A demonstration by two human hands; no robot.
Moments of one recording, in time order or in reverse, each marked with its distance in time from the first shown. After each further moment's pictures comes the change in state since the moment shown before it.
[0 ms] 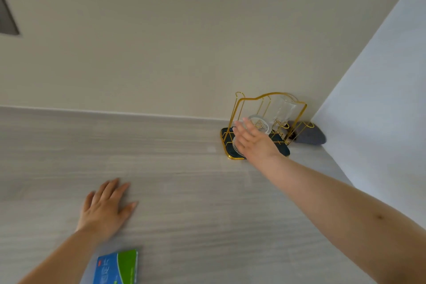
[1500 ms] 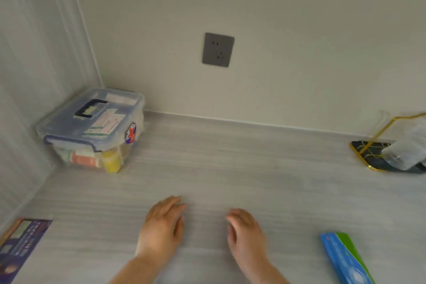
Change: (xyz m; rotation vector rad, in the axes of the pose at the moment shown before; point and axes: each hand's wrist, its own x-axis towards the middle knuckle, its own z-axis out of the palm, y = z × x) left_hand -0.101 -0.318 -0.167 -0.083 0.224 0.244; right_hand 0.012 -0.224 -0.461 1.642 0.607 0.417
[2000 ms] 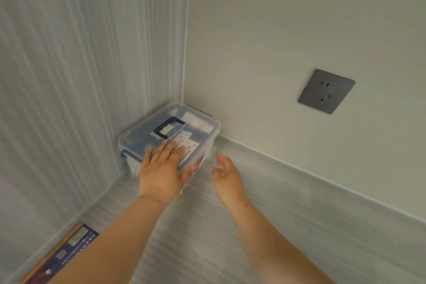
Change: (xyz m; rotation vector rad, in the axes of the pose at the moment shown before) left_hand 0.122 -0.130 -0.089 0.188 0.289 -0.455; right_hand 0.233 -0.155 0.058 0.774 -0.425 0.212
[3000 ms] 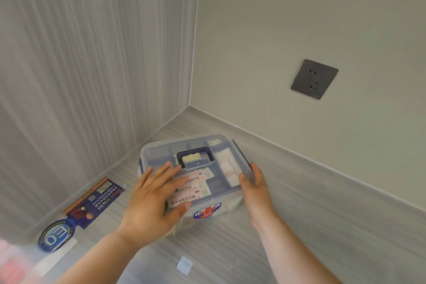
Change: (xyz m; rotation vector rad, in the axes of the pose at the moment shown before) left_hand -0.146 0.018 -0.061 -0.181 -0.143 0.129; right_hand -0.105 0.034 -0.055 0.373 0.078 0.066
